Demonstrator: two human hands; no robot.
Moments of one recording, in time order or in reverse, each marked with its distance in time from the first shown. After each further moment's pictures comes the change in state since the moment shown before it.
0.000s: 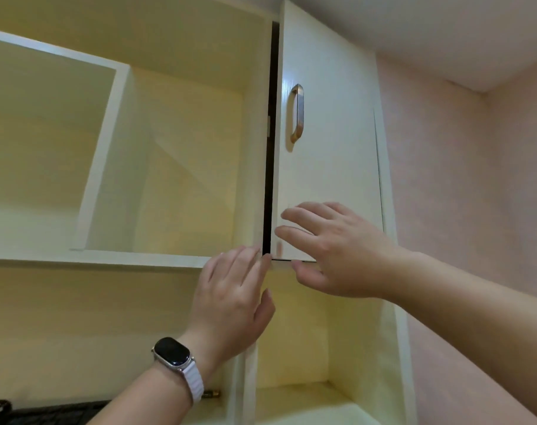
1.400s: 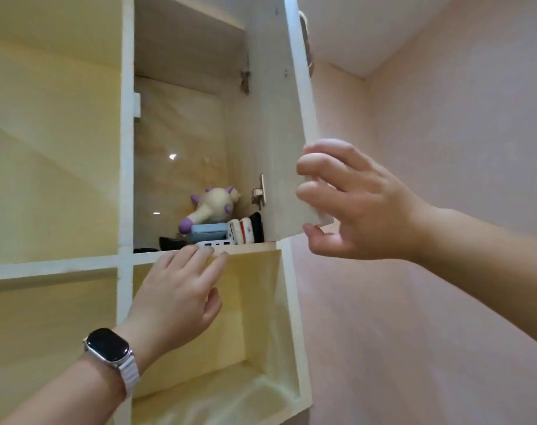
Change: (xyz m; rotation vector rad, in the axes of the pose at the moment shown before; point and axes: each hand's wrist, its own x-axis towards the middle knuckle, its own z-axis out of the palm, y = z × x) left_hand 0.035 0.073 0.034 0.079 -0.311 0.279; right_hand -0.124 0.088 -0.077 -0.171 0.240 -0.044
